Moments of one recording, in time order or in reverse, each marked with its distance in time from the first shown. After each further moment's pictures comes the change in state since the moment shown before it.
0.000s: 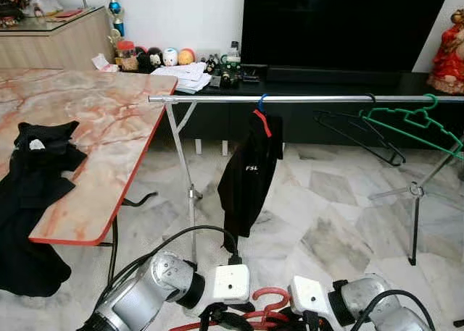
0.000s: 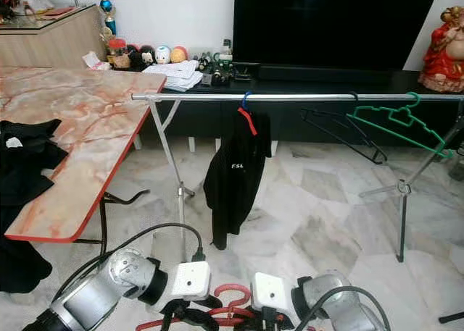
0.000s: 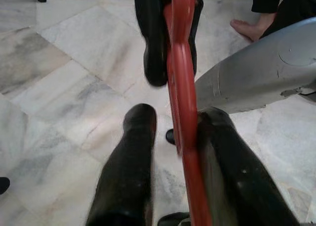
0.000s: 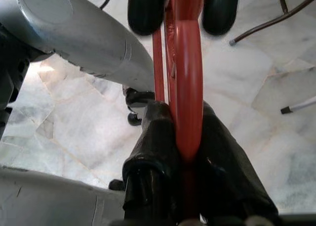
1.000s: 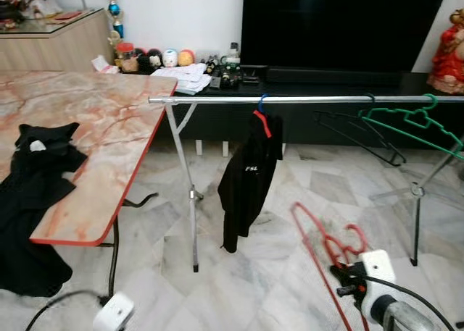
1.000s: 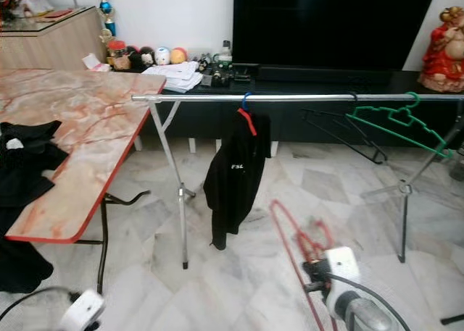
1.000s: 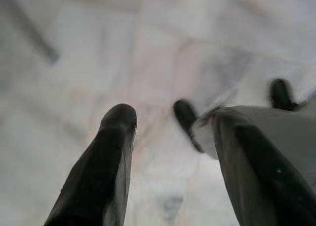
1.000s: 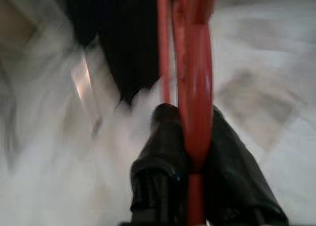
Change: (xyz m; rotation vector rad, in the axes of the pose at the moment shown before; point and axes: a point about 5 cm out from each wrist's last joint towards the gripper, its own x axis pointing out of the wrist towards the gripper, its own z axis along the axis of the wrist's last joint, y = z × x) left arm -0.061 -0.085 -0.211 -0.974 0.377 0.966; right arm -0.044 -0.012 -0.055 0.873 -0.324 -1.305
